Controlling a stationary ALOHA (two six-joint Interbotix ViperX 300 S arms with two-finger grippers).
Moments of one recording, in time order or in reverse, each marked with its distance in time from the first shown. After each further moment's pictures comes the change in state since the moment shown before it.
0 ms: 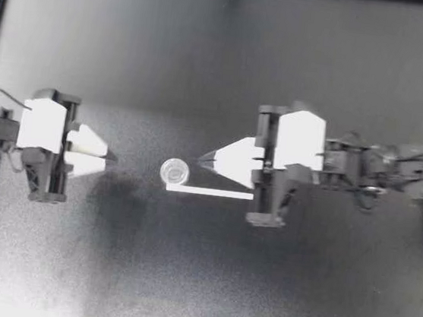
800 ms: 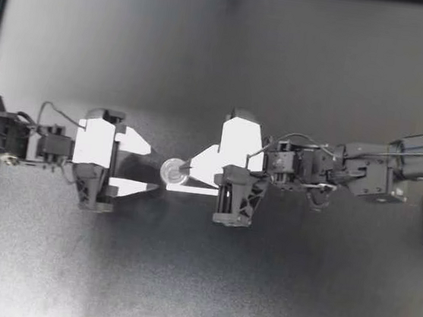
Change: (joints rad) left arm 0.000 0.430 -0.133 0.015 -0.356 0.003; right arm -0.006 0.190 -0.146 0.000 0.169 0.000
